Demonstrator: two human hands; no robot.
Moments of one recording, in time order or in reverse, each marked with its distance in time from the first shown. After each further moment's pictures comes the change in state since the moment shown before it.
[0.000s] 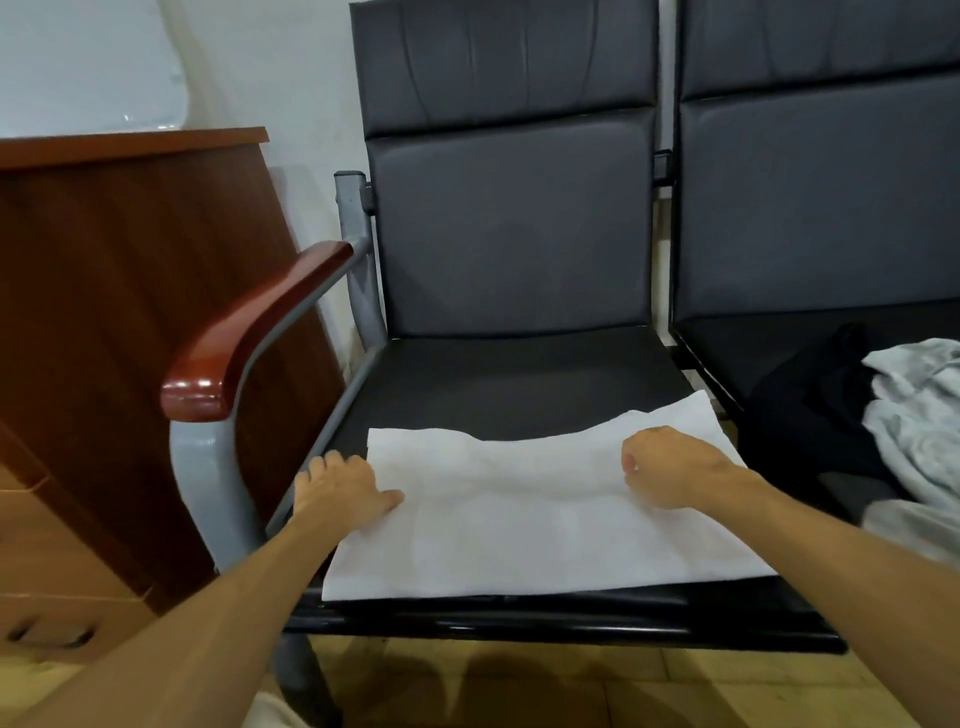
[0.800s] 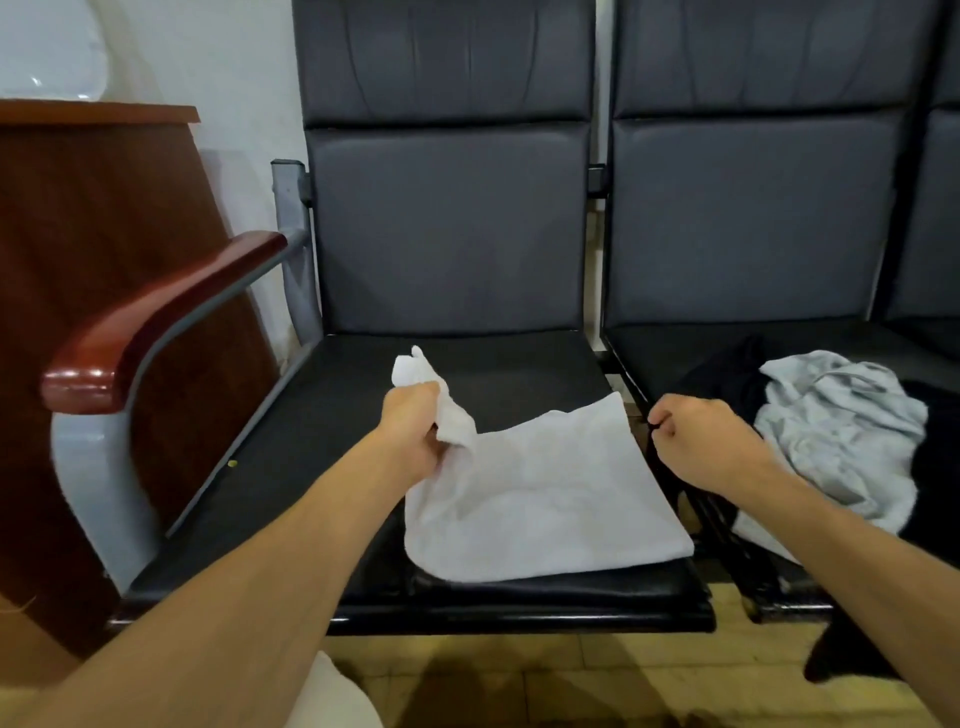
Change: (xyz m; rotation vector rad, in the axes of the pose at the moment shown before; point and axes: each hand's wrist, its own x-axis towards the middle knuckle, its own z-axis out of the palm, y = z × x) left_hand -0.049 0.130 -0.067 -1.977 -0.385 -0.118; right_hand -0.042 0.088 -0.030 0.266 0.321 0.184
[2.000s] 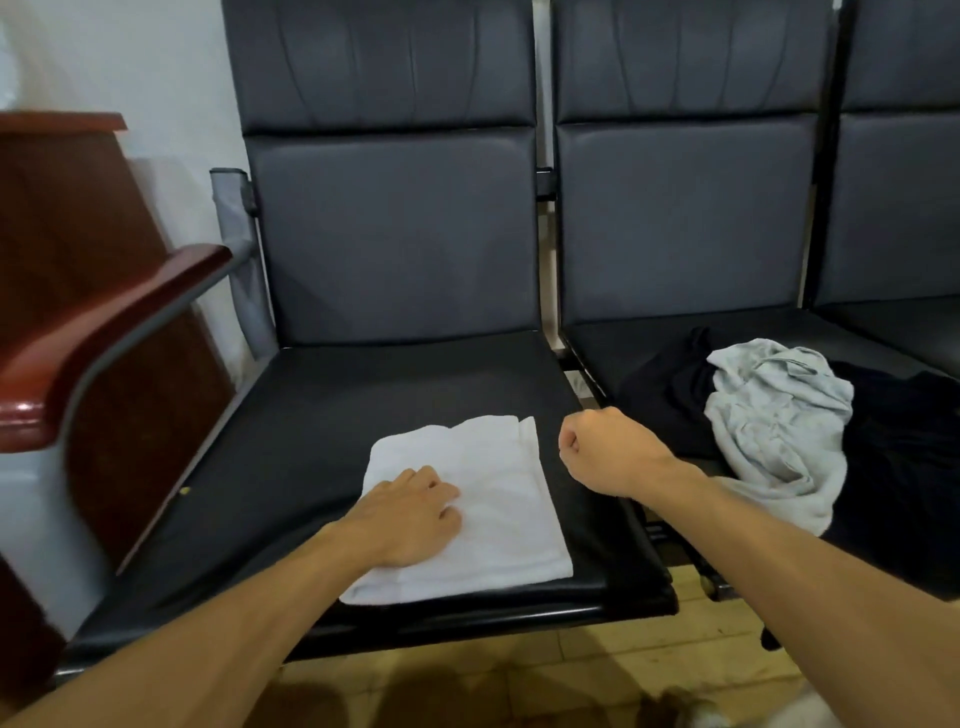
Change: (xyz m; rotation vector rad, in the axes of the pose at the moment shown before) left_hand 0.010 -0.058 -0.025 1.919 -0.442 0.561; right_hand -0.017 -0.039 0.001 -0.075 -0.215 -0.107
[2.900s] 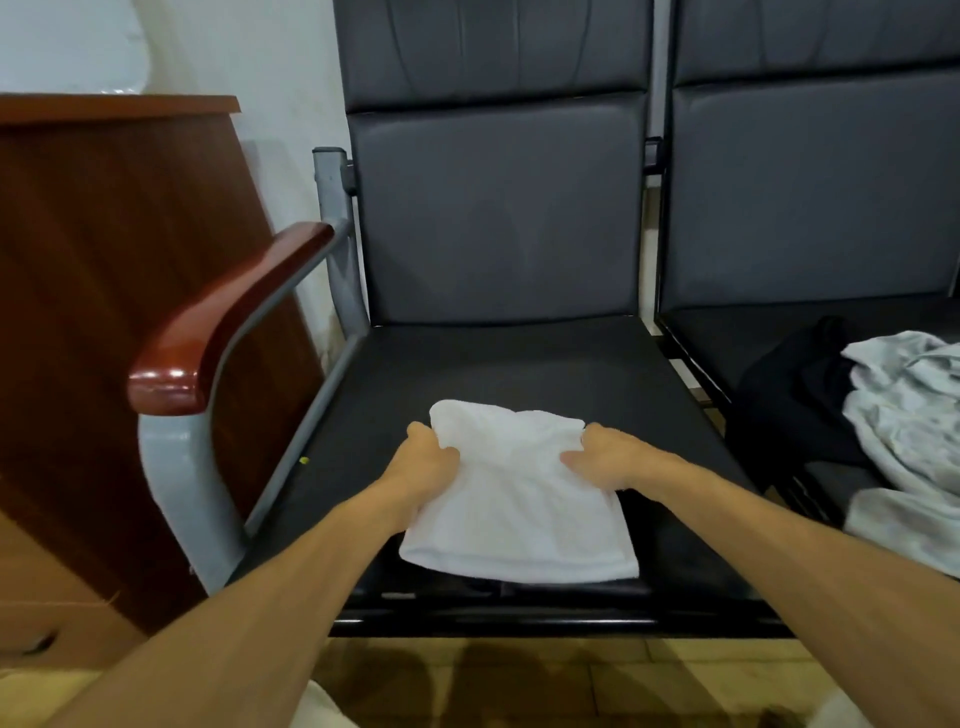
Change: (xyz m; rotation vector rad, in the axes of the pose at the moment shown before) left_hand -0.016 -0.083 -0.017 -0.902 0.246 -0.578; right_hand 0.043 -0.095 0.048 0.262 -0.284 0.127
